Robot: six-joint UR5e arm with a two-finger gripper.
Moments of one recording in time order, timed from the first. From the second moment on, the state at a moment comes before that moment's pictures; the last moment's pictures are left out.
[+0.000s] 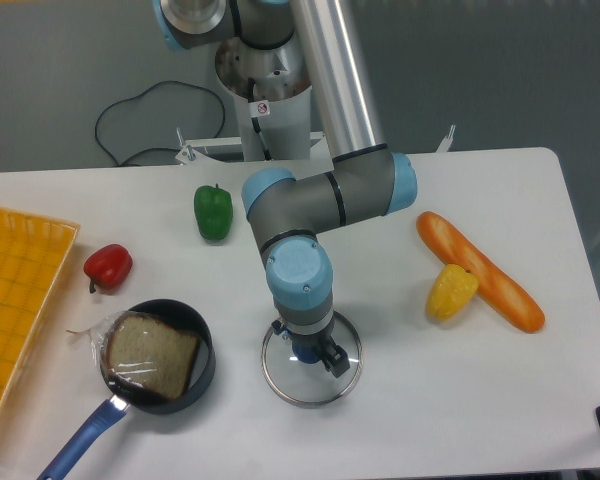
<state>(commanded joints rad) 2.36 -2.15 -1.55 -1.01 1.63 1.20</state>
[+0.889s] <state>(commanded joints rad) 2.36 -2.15 -1.55 -1.02 1.63 1.18</state>
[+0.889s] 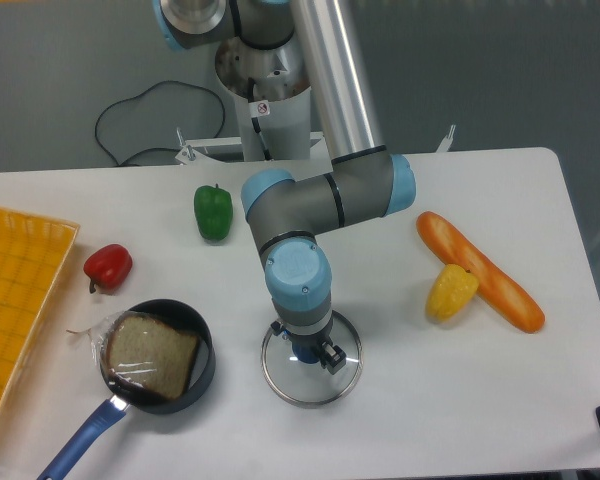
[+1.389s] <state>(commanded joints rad) 2.36 -2.15 -1.54 -1.02 1.63 1.18</state>
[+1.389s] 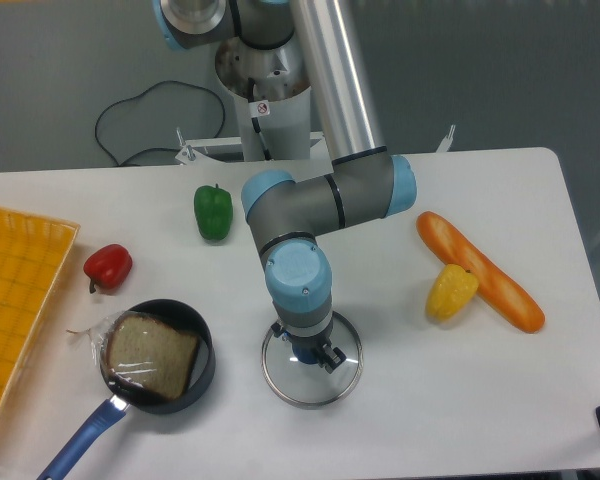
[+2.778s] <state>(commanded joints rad) 2.30 -1.94 -1.51 -1.15 1.56 1.24</state>
